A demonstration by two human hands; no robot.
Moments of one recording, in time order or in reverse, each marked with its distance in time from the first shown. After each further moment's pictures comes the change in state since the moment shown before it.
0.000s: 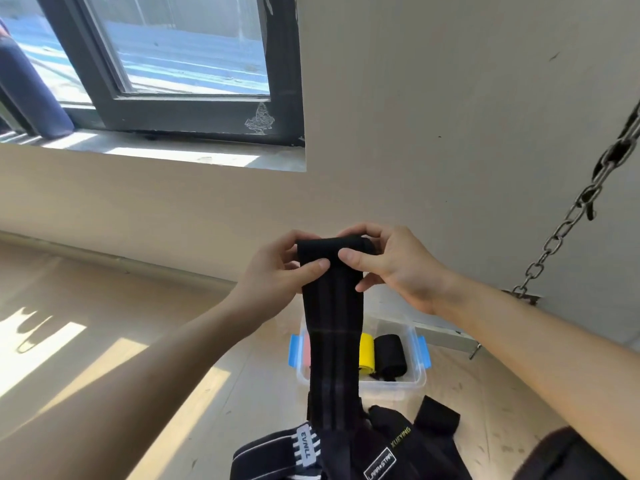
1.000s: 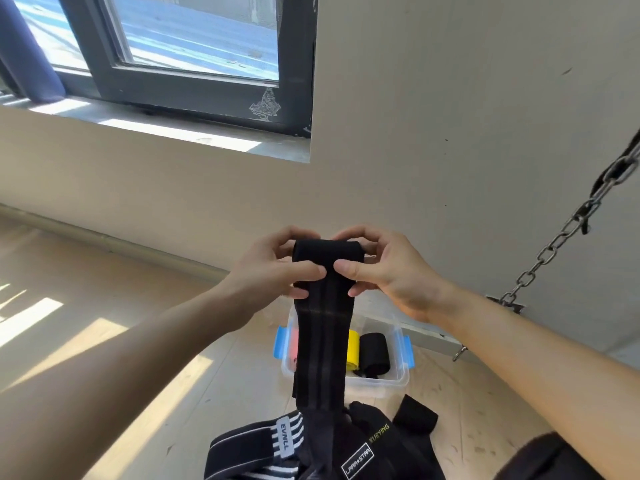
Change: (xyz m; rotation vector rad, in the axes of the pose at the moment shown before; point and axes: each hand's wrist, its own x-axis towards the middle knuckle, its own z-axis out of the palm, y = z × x) left_hand -0.007 -0.004 -0.007 -0.140 -0.050 -0.150; right_hand -0.005 0.008 0.006 0.020 -0.053 -0.013
